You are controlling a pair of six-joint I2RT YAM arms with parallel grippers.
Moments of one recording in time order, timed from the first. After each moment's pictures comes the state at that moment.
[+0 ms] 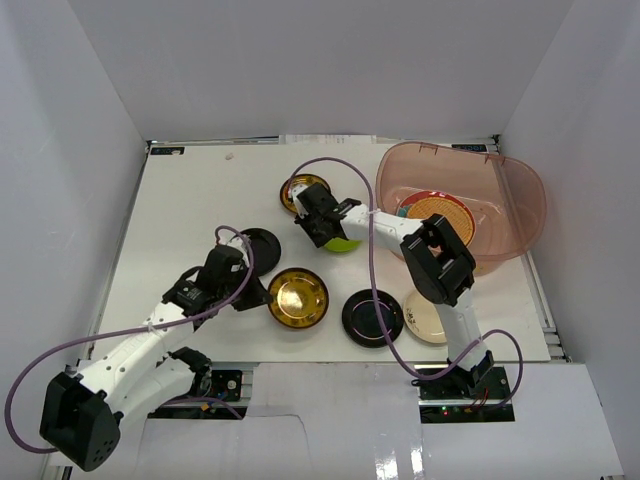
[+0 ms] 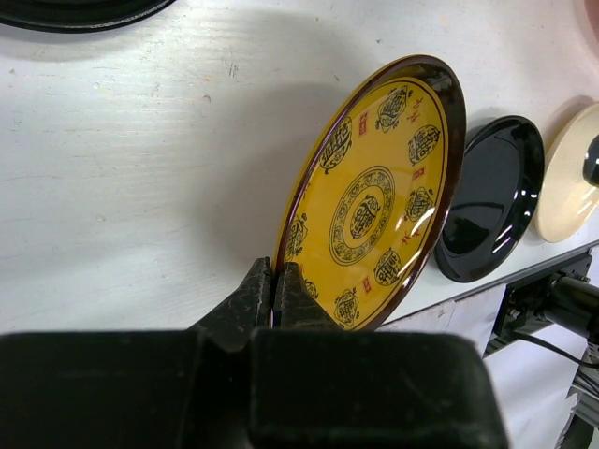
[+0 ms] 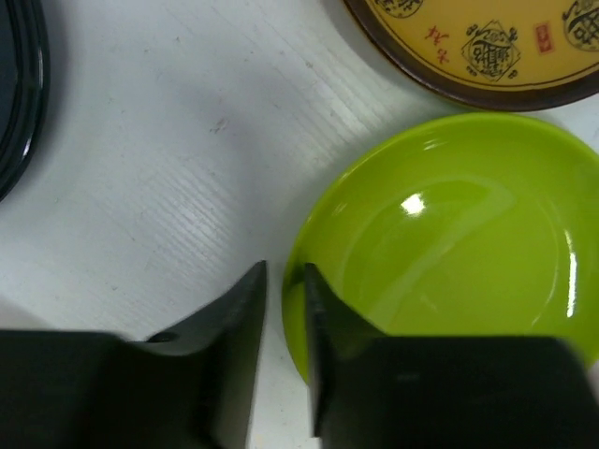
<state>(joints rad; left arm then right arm) -0.53 0.89 0.55 -0.49 0.14 -0.72 0.80 2.11 1.57 -0.40 0.06 -0.03</state>
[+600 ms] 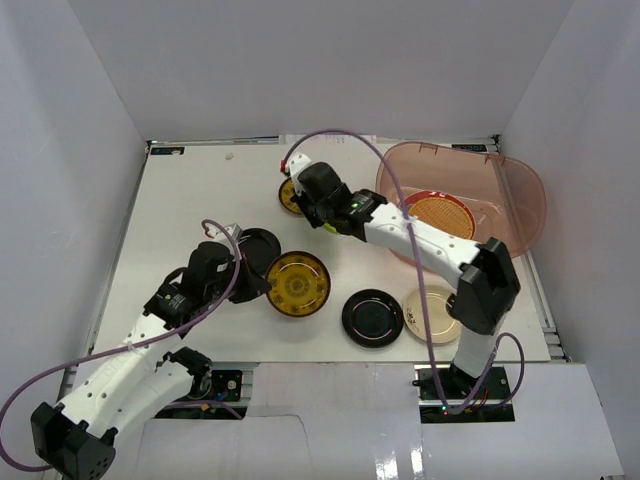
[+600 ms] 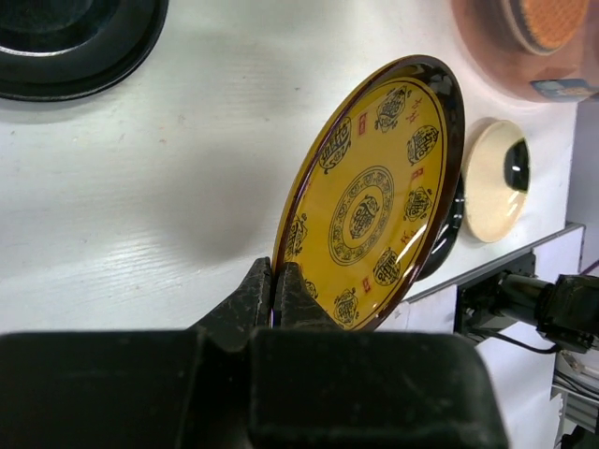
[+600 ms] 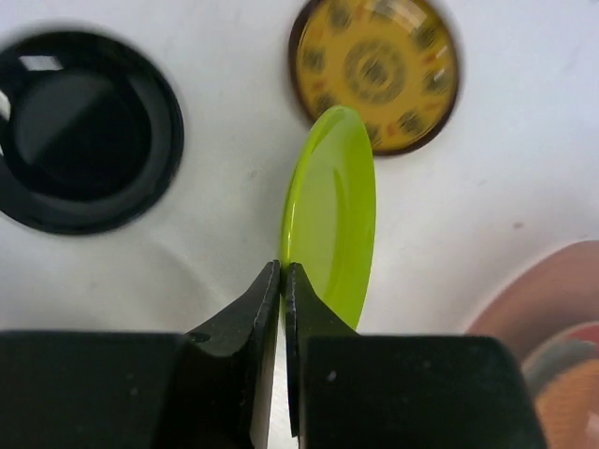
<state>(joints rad) -0.53 0.75 0.63 -0.55 0.12 -0.70 0.90 1.85 1.58 -0.45 0.23 -0.04</state>
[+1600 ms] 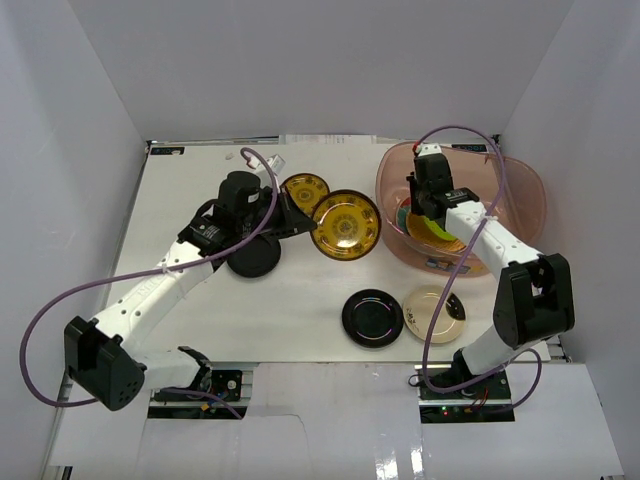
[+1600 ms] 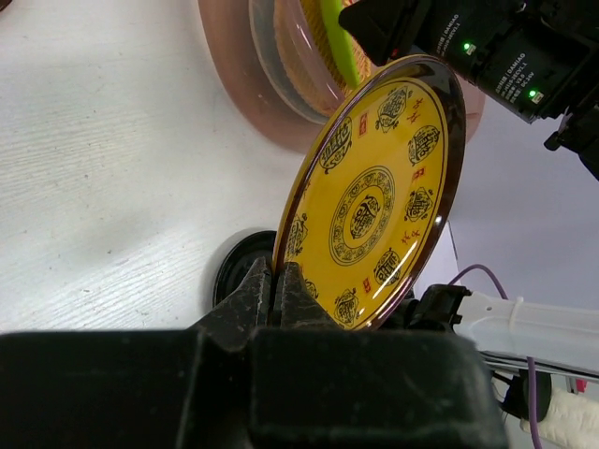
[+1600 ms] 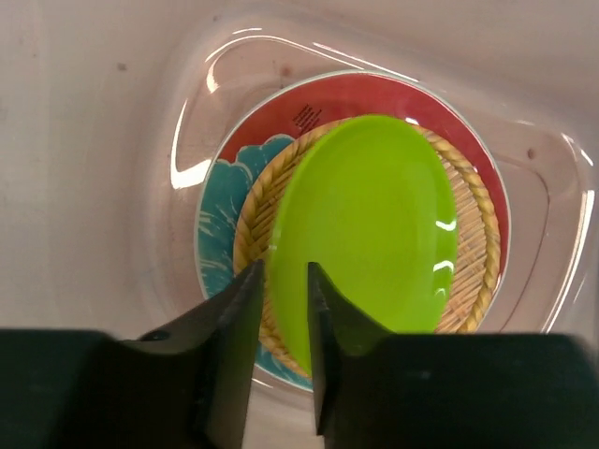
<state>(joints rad) -0.57 1.23 1.11 -0.33 0.32 -0.69 0.33 1.56 1.19 -0.37 0.31 0.05</state>
